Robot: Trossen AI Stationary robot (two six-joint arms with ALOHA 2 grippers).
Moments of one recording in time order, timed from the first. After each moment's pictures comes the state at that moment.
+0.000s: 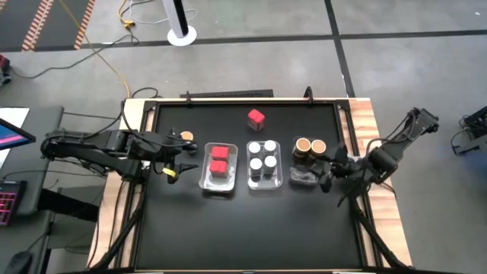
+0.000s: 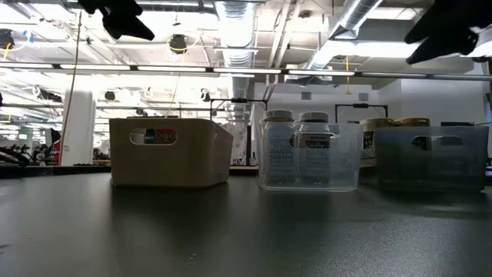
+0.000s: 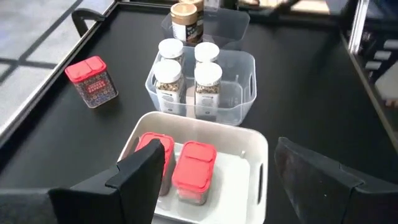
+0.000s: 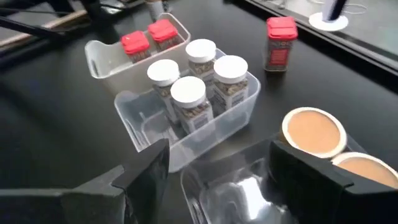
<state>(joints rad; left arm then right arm) -0.11 0.79 0.87 -0.58 -0.22 -0.14 0.66 0.81 0.77 -0.91 0.87 1.01</state>
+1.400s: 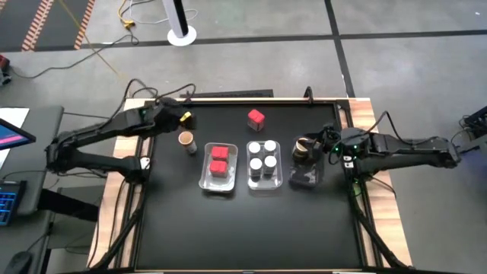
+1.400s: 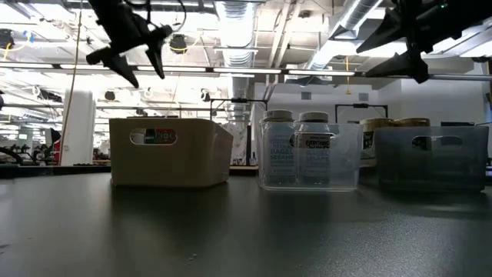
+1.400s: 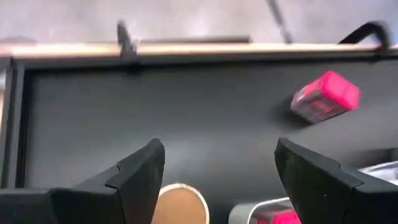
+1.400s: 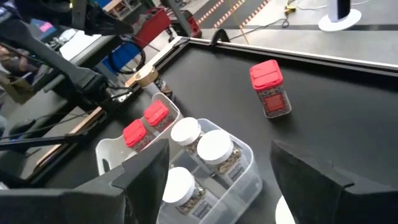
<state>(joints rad) 0.39 1.05 1.05 -0.84 -0.50 -0.90 -0.04 0.59 0.55 -0.33 0.39 0.67</state>
